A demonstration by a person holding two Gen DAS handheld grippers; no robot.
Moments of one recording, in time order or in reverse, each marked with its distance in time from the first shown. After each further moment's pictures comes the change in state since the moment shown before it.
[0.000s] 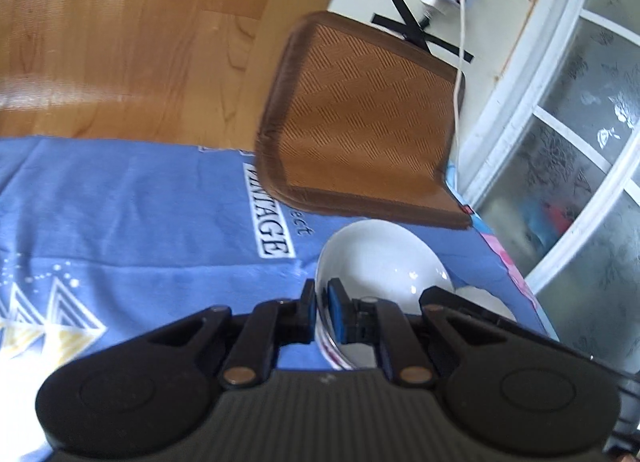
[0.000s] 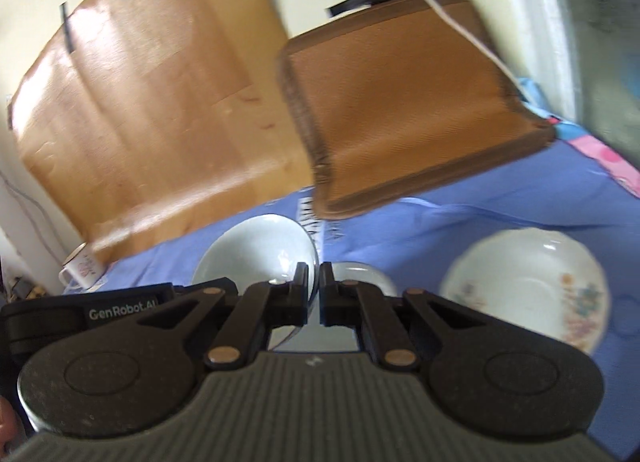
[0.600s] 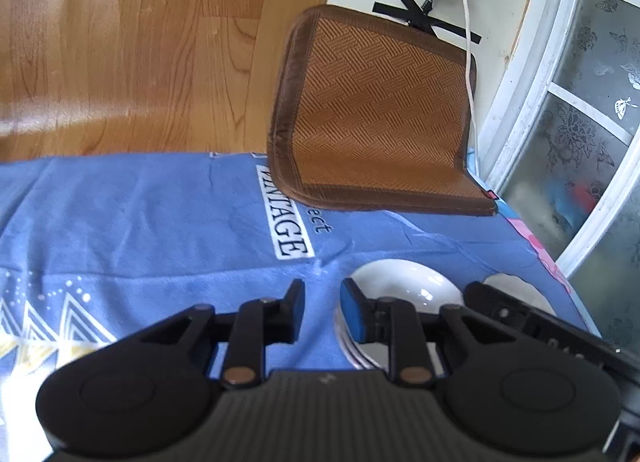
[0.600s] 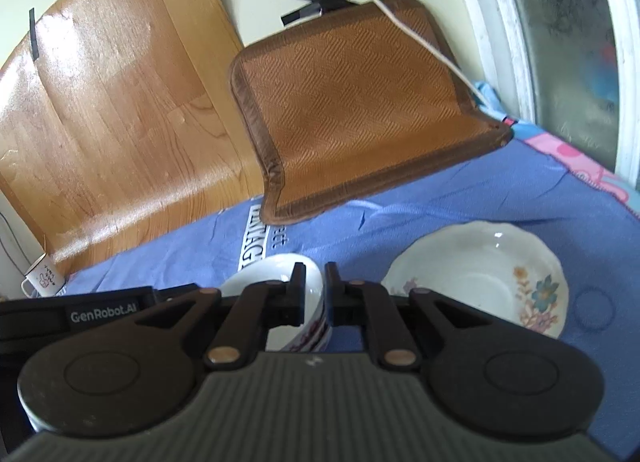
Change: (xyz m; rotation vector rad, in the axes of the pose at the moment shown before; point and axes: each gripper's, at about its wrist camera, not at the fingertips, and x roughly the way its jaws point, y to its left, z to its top) left arm 0.009 -0.001 -0.005 0.075 -0.019 0.096; right arm -0.006 -0.007 -0.013 -0.004 -0.080 -0.109
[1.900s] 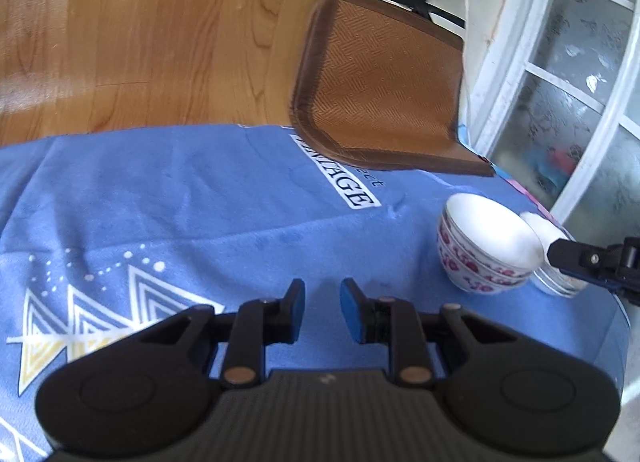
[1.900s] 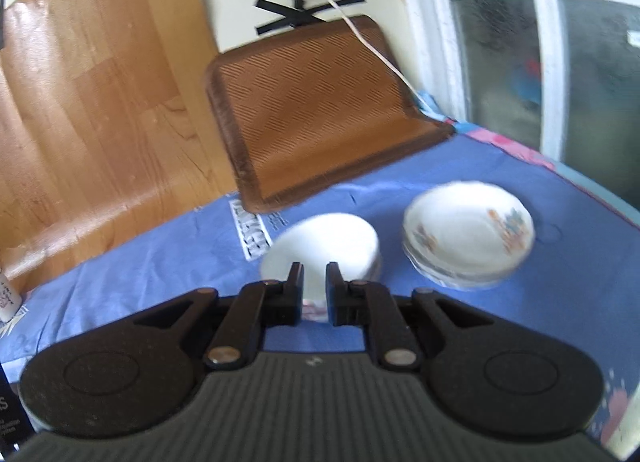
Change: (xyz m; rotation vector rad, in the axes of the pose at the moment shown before) left arm -0.008 0.099 -0.035 0.093 0.022 -0.146; right arm -0.033 0.090 -0.043 0.074 -0.027 -0.313
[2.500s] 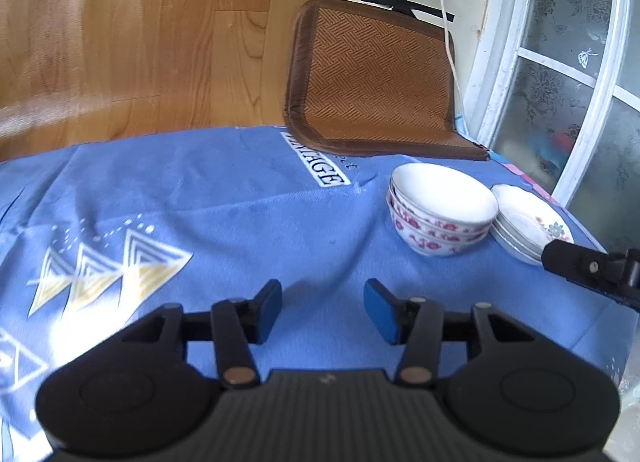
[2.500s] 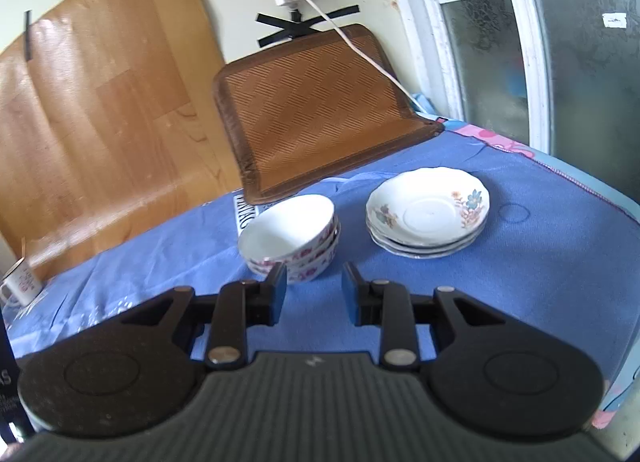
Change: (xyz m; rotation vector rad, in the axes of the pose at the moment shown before) left arm -0.032 -0.067 -0.039 0.023 -0.033 0.131; right arm -0.036 -0.053 -0.025 -0.026 -0.044 0.137
